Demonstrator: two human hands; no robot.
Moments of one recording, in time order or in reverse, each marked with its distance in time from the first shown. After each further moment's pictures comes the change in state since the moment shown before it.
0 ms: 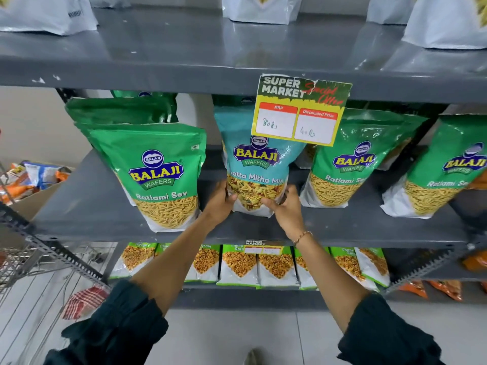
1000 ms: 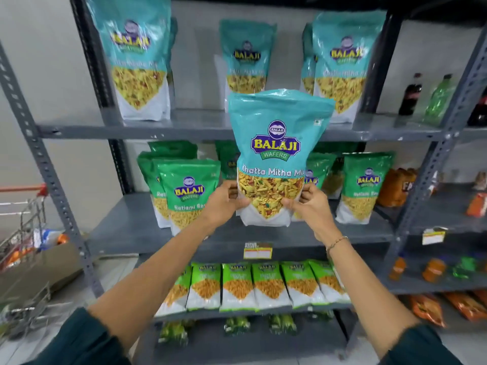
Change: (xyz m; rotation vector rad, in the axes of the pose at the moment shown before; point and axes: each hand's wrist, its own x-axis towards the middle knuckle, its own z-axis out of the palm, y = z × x) left_hand -0.235 0.134 -0.079 -0.166 -0.015 0.340; right_hand -0.211 -0.159 -0.085 0.106 0.070 -0.291
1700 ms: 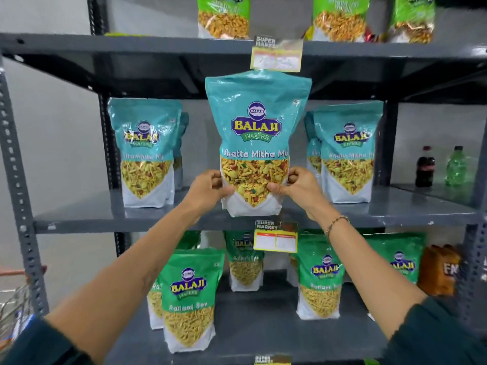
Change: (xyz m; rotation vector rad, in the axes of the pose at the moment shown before) left_hand 0.143 0.126 -0.104 0.021 0.209 0.217; right_hand 0.185 -0.147 0.038 -0.103 -0.083 -0.255
